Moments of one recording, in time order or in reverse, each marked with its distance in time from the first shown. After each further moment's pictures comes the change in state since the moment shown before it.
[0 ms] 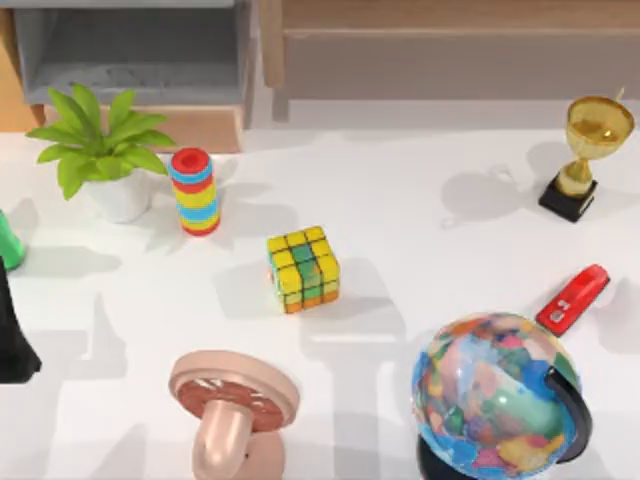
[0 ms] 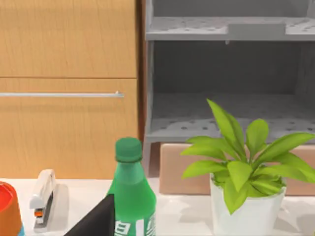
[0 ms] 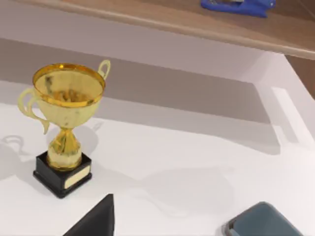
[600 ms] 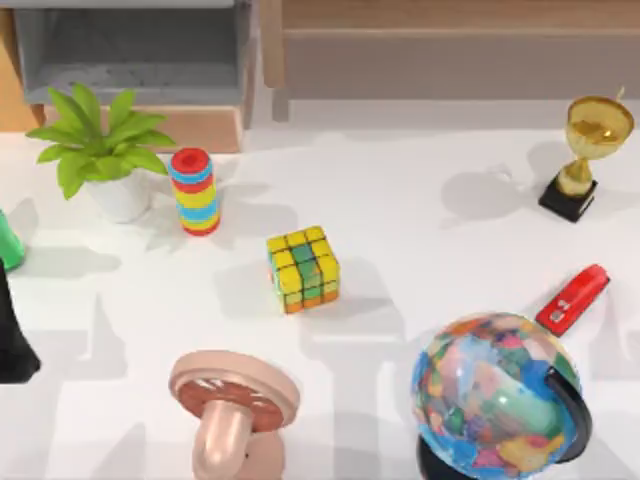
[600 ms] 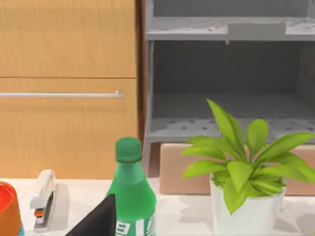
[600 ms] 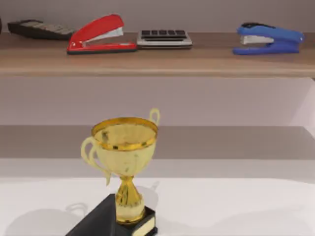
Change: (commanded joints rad) left arm 0.000 0.000 0.000 0.000 0.000 0.000; right arm 0.091 -0.377 -0.339 0.207 0.005 0.217
